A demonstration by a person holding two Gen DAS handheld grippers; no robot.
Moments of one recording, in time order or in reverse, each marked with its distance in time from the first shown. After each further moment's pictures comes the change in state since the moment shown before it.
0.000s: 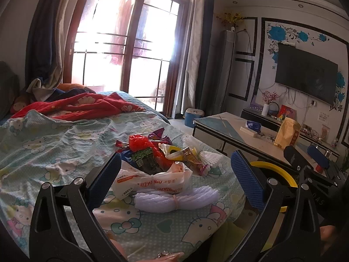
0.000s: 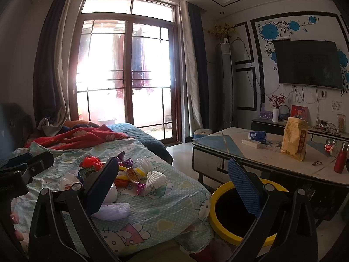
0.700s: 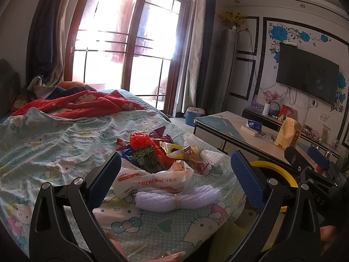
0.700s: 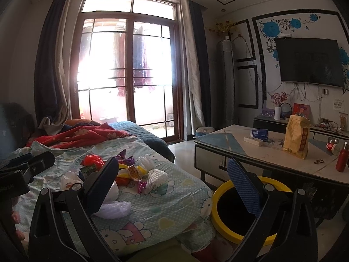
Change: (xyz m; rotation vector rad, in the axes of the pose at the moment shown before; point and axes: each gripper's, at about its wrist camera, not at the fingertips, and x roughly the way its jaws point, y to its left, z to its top) left arm 0.002 0.003 -0.002 -0.005 0.005 0.003; right arm 0.004 0.002 -0.007 0.000 0.009 0.018
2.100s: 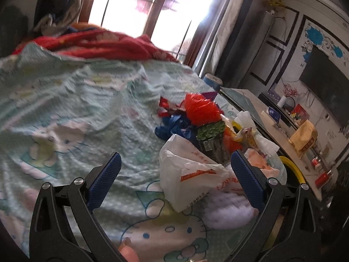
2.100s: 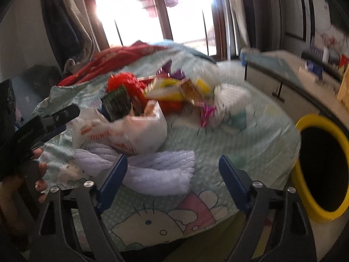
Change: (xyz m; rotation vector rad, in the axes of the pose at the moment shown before) left arm 0.110 0.126 -0.022 -0.253 0.304 0.012; right arm 0.130 0.071 -0.057 0.022 0.608 0.287
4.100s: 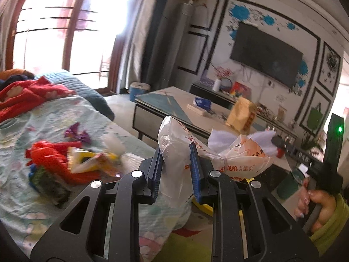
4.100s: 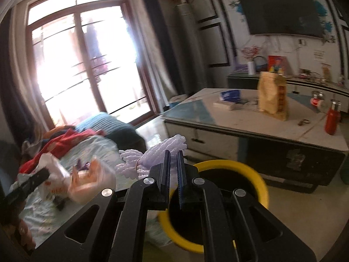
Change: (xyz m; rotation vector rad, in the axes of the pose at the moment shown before) left arm -0.011 -0.232 -0.006 0.357 -0.044 -0.353; right arm -0.196 -0.208 0.000 0.311 -0.421 -0.363
